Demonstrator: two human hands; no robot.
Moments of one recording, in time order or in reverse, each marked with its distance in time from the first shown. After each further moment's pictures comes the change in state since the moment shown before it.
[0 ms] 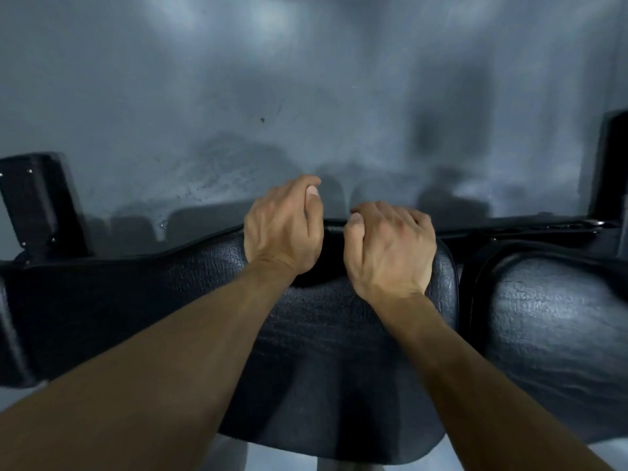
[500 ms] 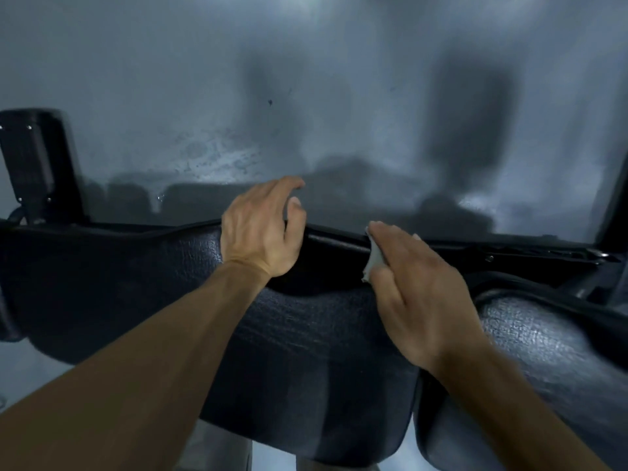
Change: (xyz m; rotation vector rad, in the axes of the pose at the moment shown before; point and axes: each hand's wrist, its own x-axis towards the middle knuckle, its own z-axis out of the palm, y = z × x) left_hand 0.002 0.000 0.001 0.006 0.019 -0.012; right_hand 0.000 0.059 -0.065 0.217 -0.461 -0.177
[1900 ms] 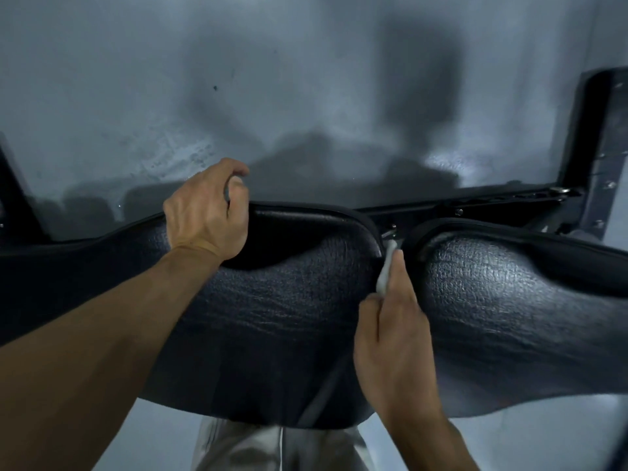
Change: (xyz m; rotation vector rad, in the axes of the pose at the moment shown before) left_hand 0.000 0.000 0.005 0.021 0.042 0.013; right_hand -0.083 -0.016 0.030 0.525 0.174 0.588
